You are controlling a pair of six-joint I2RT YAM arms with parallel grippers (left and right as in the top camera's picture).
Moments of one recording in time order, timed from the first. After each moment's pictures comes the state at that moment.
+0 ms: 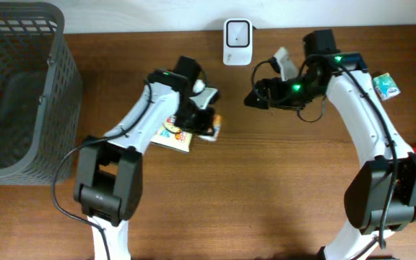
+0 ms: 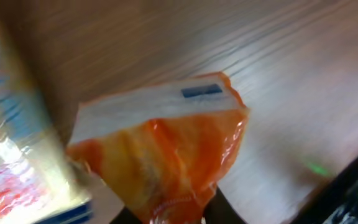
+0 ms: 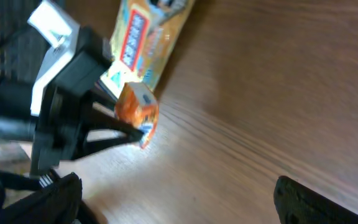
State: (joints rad) left arm -0.40 2.09 1.68 -1.03 0.45 -0.02; right arm 0.07 1.89 1.66 -1.08 -0.68 -0.02
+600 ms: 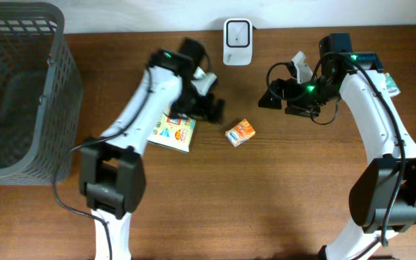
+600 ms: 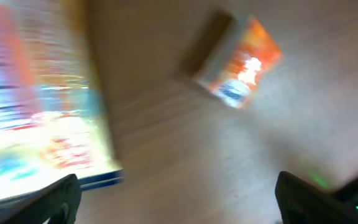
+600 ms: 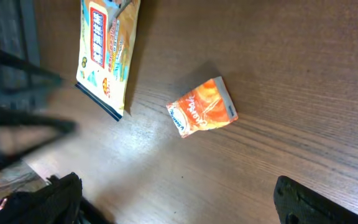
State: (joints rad) left arm -0.38 2.15 2.00 -1.31 0.30 -0.07; right arm 0.00 1.89 1.66 -1.16 -0.63 0.02
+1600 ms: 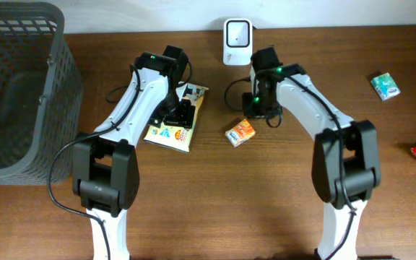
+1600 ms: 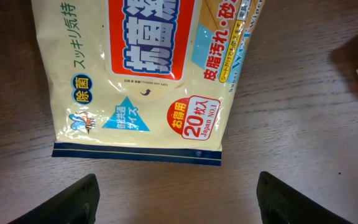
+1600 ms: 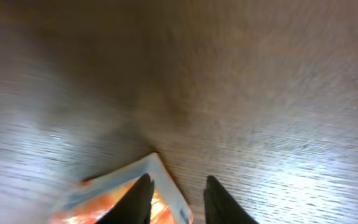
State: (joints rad) left arm -0.32 2.15 1.86 -1.32 0.05 -0.15; right arm 0.27 2.15 1.66 -0.91 -0.14 0.21
